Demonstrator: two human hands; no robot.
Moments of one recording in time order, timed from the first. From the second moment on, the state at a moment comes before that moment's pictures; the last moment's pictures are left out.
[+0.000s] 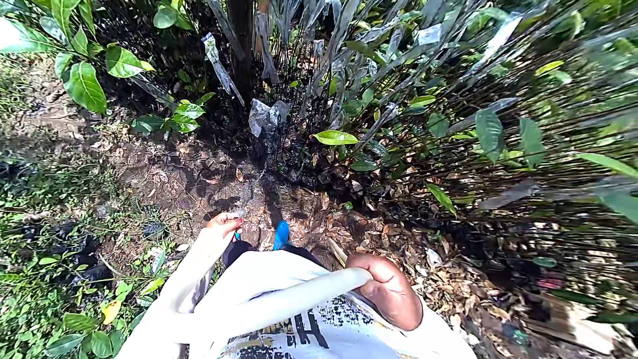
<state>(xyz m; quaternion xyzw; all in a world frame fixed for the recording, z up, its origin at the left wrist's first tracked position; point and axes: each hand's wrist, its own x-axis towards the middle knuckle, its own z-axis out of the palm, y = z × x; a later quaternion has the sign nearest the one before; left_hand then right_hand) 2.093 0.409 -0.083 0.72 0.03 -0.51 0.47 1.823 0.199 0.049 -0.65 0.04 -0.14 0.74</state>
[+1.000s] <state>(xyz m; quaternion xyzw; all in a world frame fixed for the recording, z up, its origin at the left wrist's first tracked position) 2.107 0.292 -0.075 0.65 -0.06 -0.52 0.55 1.807 0.190 0.074 -0.67 0.08 -0.19 0.71</state>
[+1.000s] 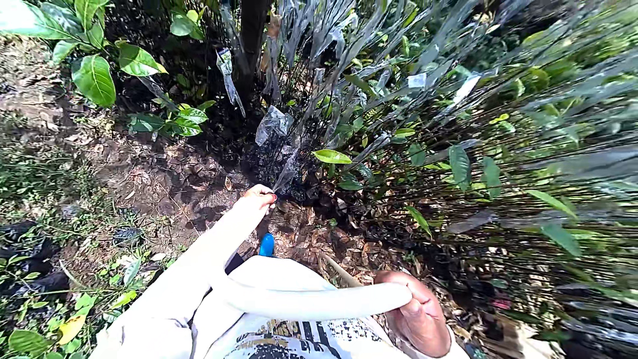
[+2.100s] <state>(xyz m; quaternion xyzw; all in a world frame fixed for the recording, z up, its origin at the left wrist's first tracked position) 2.118 0.288 -0.074 0.67 -0.06 -0.49 0.56 1.803 0.183 0.079 -0.67 0.12 -0.23 0.69</state>
